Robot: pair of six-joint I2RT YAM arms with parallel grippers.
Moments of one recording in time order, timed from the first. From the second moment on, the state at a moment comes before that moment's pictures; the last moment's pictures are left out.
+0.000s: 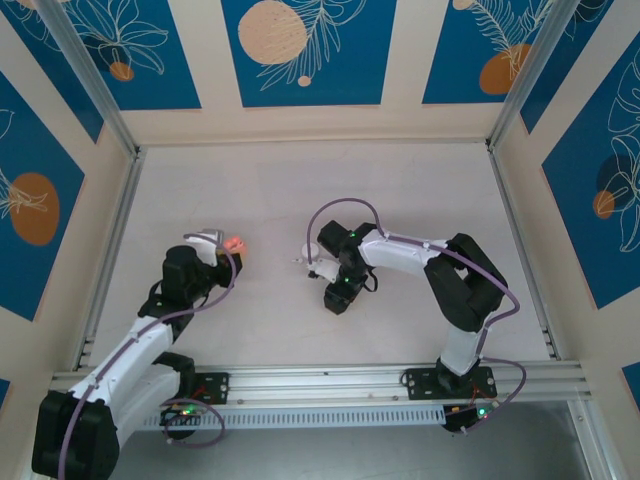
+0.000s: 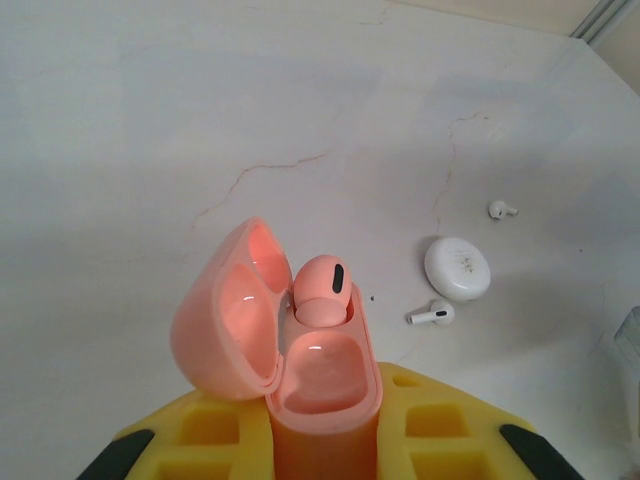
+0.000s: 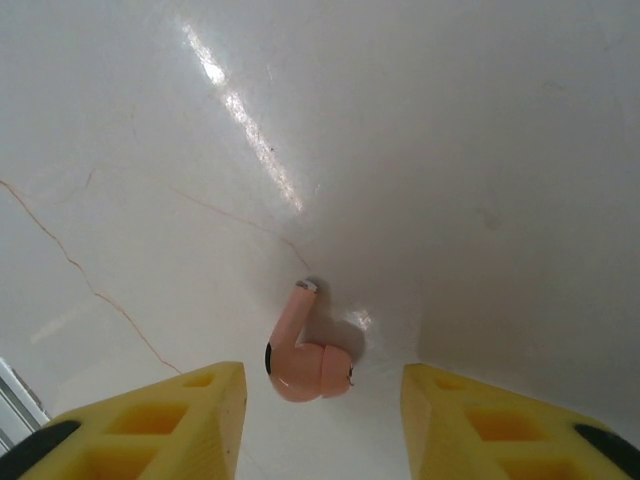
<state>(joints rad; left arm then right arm) -0.24 0.84 0.35 0.03 0.24 -0.26 0.76 1.79 1.13 -0.89 -0.29 -0.25</state>
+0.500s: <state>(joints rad) -0.24 0.87 0.45 -0.06 0.25 -0.23 0.68 1.63 1.27 -0.96 -0.34 0.26</state>
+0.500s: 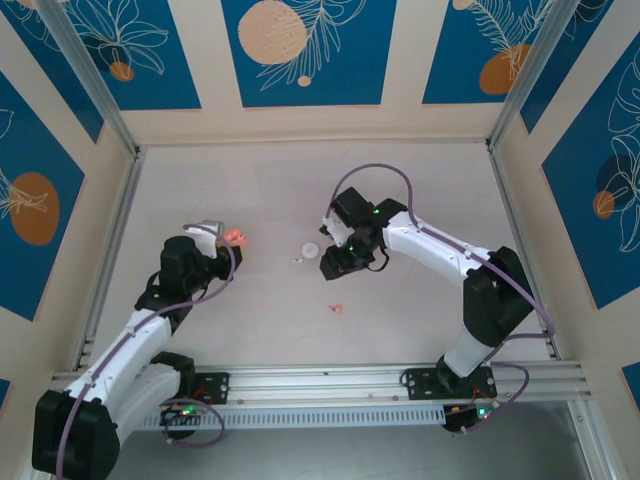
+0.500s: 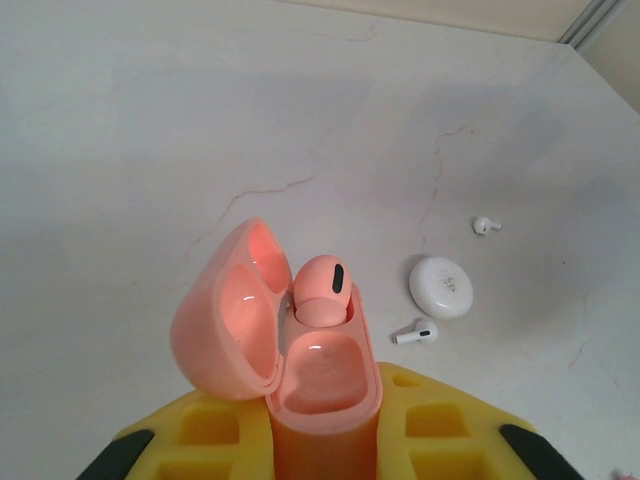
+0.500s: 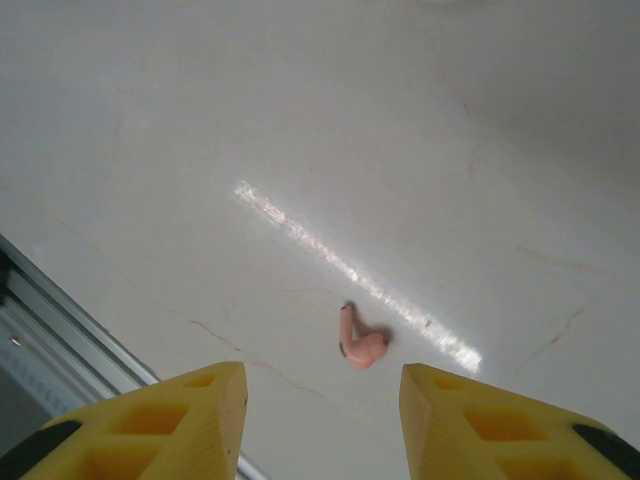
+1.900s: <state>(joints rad) -0.24 0.88 0.55 -0.16 0.29 -0.18 0.83 1.73 1.01 -0.71 -0.39 1.00</state>
